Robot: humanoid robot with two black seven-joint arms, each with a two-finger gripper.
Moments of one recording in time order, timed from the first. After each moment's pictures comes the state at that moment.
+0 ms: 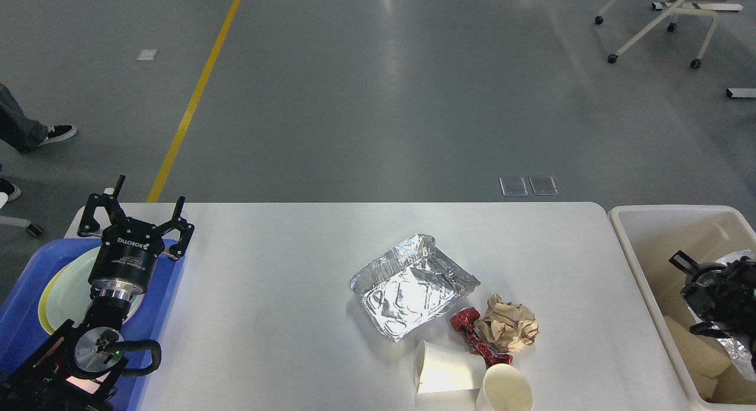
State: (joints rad) left arm -0.28 0.27 -1.23 -0.81 0.10 -0.55 -0.36; right arm 0.73 -0.34 -0.57 0.11 -0.16 -0.05 -0.13
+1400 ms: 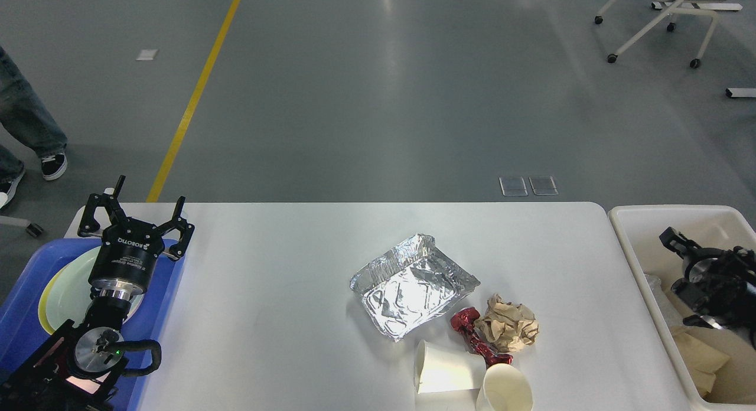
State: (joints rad) left arm -0.28 0.27 -1.23 -0.81 0.10 -0.55 -0.36; right arm 0.79 -0.38 -0.59 0.22 -0.25 -0.20 -0.12
